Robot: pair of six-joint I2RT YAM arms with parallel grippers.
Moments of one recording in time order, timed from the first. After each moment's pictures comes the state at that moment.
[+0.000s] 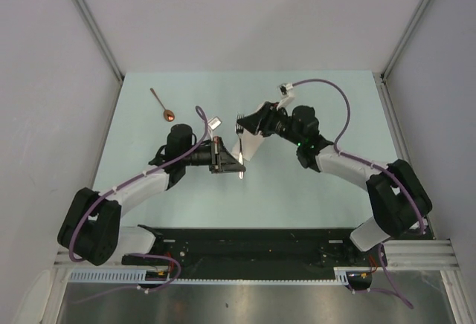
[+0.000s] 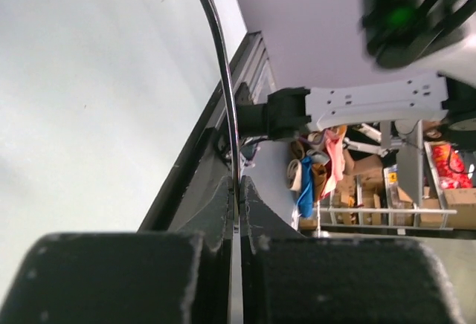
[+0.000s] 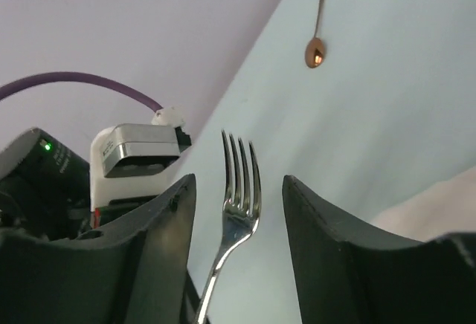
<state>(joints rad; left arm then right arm) -0.44 1.29 0.61 0.36 0.95 -0.93 0.64 1.54 0.85 0.70 -0.27 0.87</state>
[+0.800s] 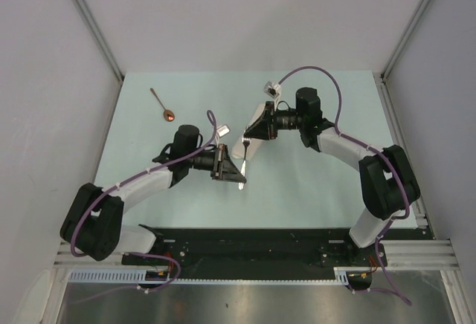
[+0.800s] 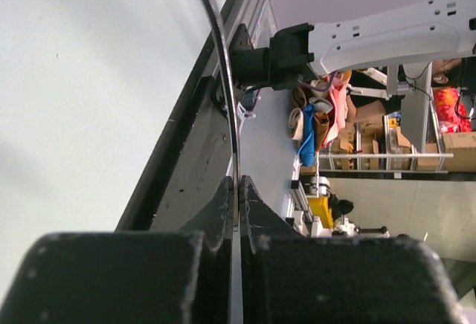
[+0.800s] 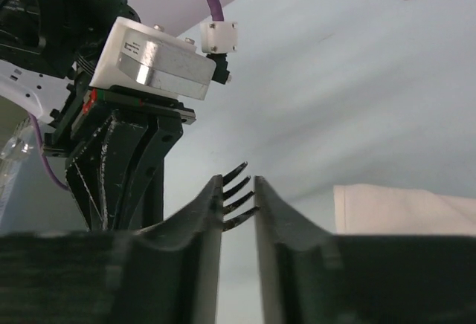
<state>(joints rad) -0.48 1.33 0.66 0.14 1.06 -0.76 0.44 1.68 1.10 0.35 -1.03 0.27</state>
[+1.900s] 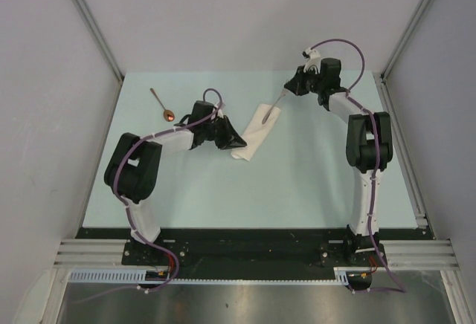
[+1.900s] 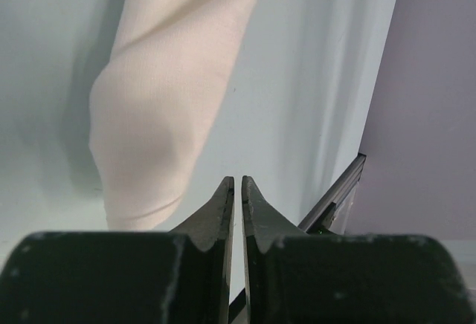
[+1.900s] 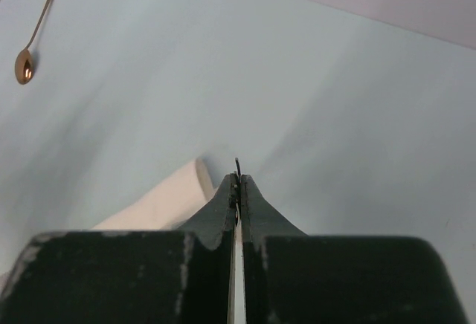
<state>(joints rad) -0.40 1.85 1.09 -0.01 0.58 -0.84 0.12 2.22 1.69 0.16 -0.61 0.11</state>
